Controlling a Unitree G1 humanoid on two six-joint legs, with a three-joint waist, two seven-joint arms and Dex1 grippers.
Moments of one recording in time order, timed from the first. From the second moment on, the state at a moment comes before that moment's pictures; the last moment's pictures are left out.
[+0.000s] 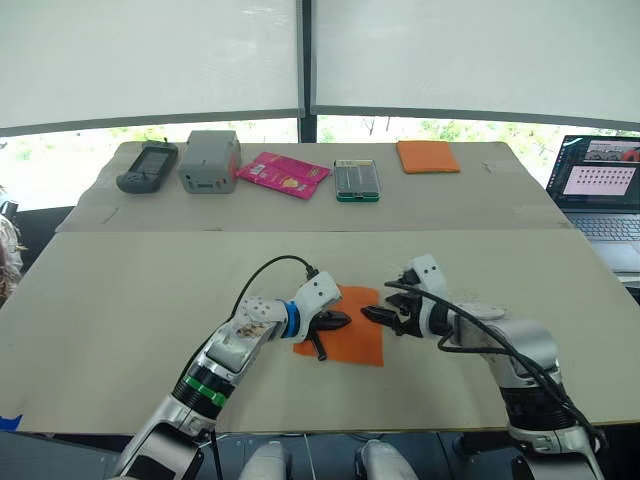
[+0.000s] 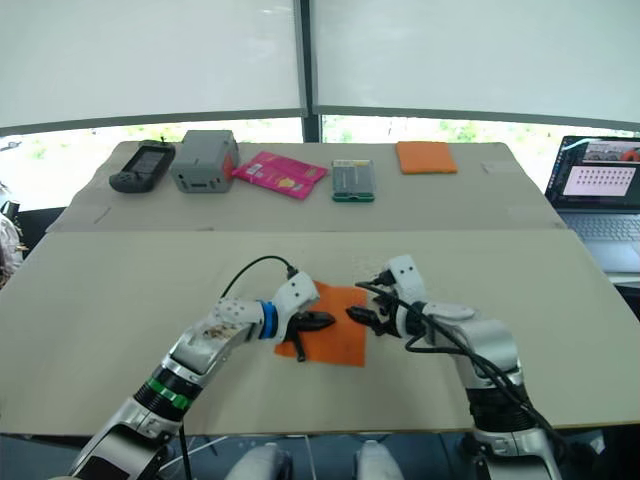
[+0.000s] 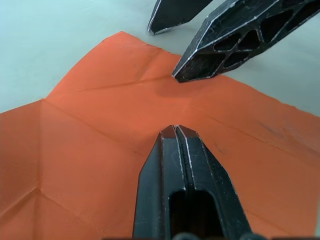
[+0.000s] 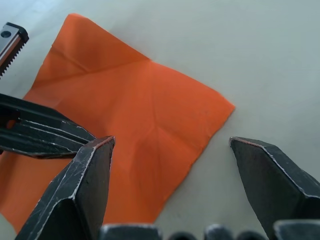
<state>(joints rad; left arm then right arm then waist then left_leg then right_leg) -0.50 0.33 -0.40 0.05 -0.12 0.58 -0.81 -0.40 -0.38 0.00 -0.18 0.39 1.08 0.55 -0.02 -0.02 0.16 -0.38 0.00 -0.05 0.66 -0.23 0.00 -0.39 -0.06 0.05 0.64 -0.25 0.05</state>
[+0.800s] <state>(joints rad) -0.47 0.33 -0.38 0.03 -0.13 0.59 -0.80 -0.51 -0.48 0.16 -0.04 0.27 0.74 0.63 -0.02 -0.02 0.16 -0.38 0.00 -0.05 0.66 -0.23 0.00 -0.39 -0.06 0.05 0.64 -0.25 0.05</state>
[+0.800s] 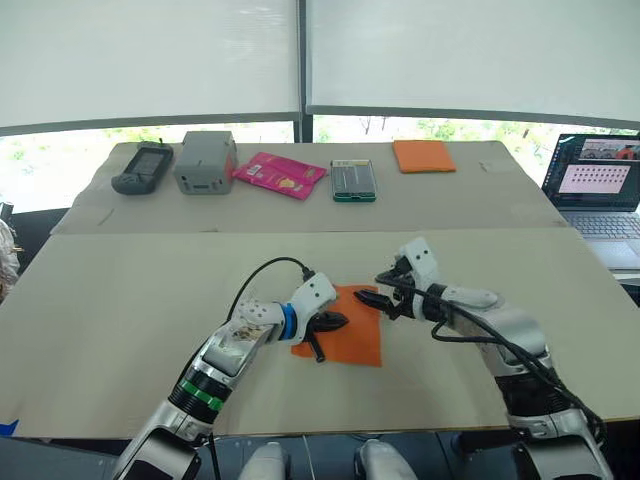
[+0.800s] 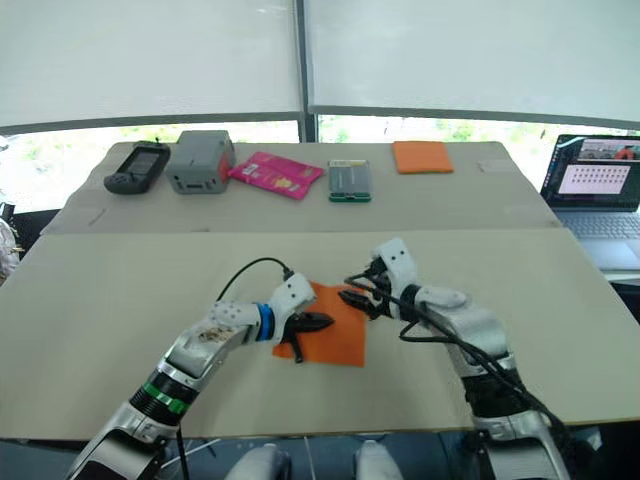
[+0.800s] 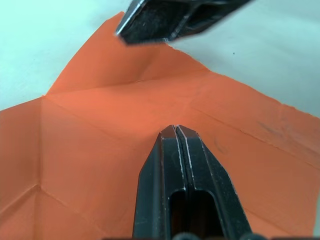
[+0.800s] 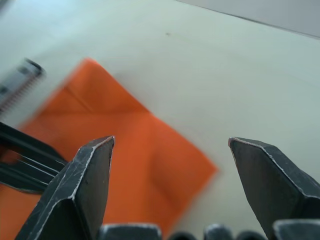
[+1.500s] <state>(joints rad) -0.43 0.32 -0.32 0.00 -0.17 0.62 -0.77 -0.50 -0.46 0.11 -0.02 0.37 0.87 0.75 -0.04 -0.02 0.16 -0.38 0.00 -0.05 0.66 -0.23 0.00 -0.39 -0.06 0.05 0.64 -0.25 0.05</state>
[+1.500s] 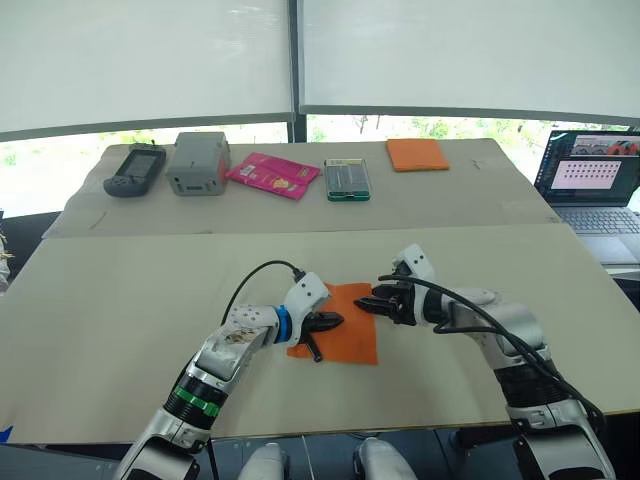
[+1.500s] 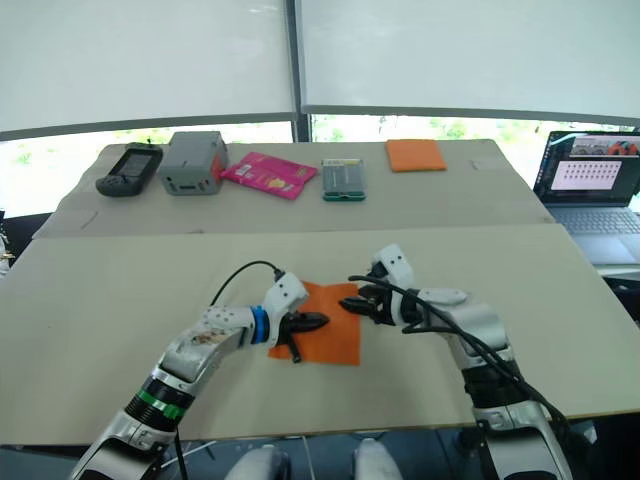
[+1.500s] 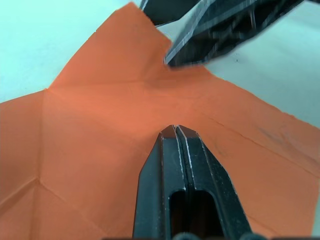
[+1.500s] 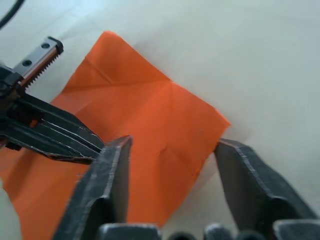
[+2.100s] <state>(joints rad) -0.40 0.32 -0.27 0.00 -0.23 0.63 -0.77 -0.50 -0.53 0.04 -0.02 0.35 0.76 0.74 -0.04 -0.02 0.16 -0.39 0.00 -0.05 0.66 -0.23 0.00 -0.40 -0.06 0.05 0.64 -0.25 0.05</state>
